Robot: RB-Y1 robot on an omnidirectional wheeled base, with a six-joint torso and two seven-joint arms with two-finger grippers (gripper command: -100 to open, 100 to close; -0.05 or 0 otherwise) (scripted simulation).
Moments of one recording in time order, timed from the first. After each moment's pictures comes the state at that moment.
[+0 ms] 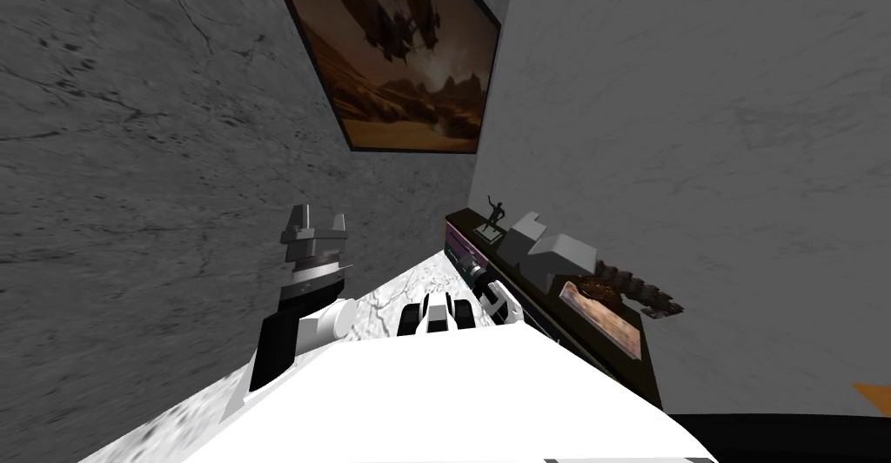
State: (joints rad) left arm 0.51 -0.03 0.07 -2.39 0.10 -0.36 0.06; right arm 0.15 -0.26 0.28 -1.42 0.54 -0.27 1.29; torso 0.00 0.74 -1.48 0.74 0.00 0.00
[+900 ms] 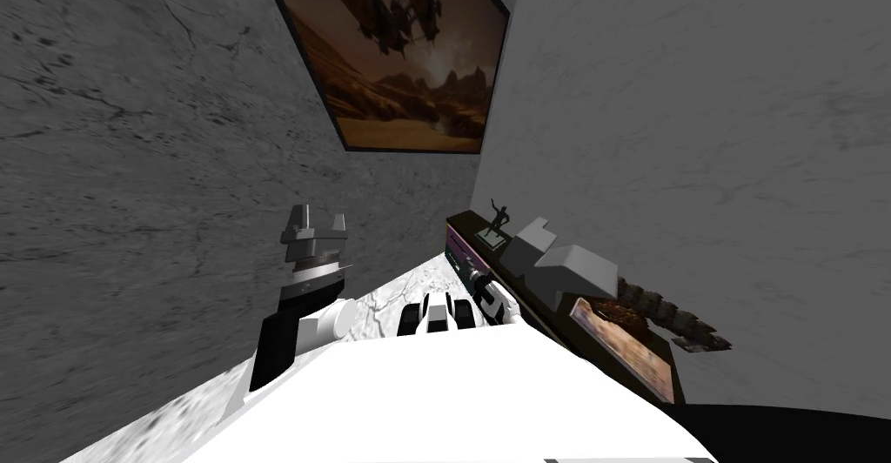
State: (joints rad) left arm 0.51 -0.03 0.07 -2.39 0.10 -0.36 0.06; right arm 0.07 -0.30 0.35 -1.21 0.63 -0.23 1.53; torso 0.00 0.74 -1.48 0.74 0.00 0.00
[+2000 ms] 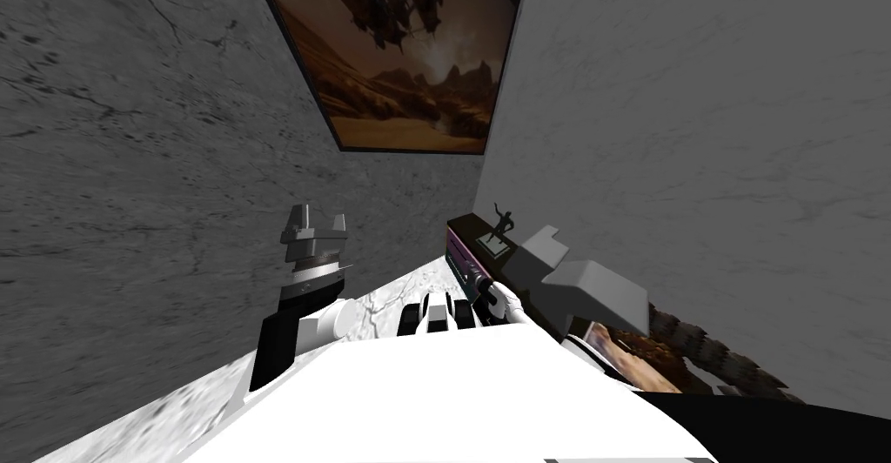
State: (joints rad) left arm 0.51 -0.03 0.07 -2.39 0.10 -0.36 0.06; right arm -0.04 -0.35 0.41 -0.93 0.74 -0.21 1.83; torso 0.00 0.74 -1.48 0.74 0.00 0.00
